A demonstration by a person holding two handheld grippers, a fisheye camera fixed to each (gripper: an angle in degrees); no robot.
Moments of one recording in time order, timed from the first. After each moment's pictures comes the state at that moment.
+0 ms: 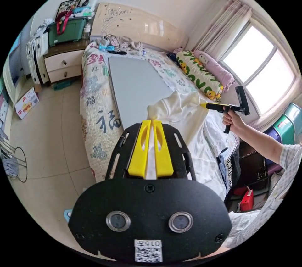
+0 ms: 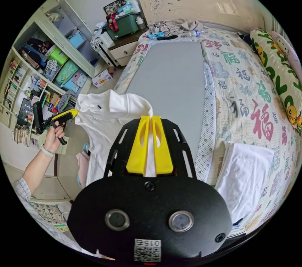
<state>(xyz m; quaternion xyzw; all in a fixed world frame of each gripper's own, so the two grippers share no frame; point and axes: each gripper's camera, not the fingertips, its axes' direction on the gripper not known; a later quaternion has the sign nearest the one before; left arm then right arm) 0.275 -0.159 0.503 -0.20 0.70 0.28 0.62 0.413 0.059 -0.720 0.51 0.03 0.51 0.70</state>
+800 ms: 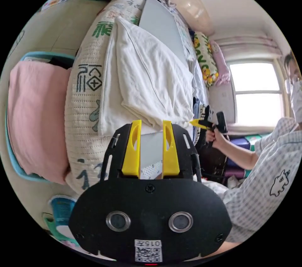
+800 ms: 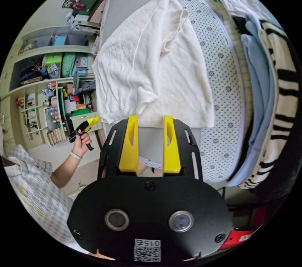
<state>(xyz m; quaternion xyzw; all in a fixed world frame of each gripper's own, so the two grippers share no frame) -0.091 0.155 0.512 -0.48 0.66 0.16 0.55 0.303 0.013 -0.256 0.44 -0.29 0.54 0.66</state>
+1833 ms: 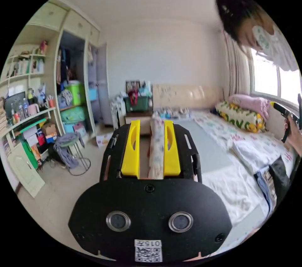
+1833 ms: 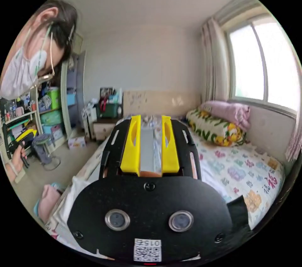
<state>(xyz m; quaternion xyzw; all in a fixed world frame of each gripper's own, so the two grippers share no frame) -0.193 0.062 0.266 0.38 0.38 0.21 0.82 0.169 0.012 -0.336 0.68 0.54 0.44 0.21</state>
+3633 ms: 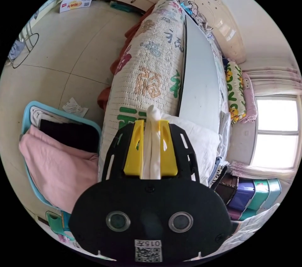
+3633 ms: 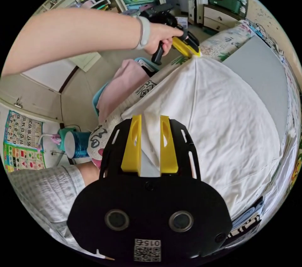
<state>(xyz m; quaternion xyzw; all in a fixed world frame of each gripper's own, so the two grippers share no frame) 0.074 -0.039 0.539 -0.26 0.45 0.23 0.82 0.480 -0.230 -0.279 0.45 0.27 0.32 0.79</state>
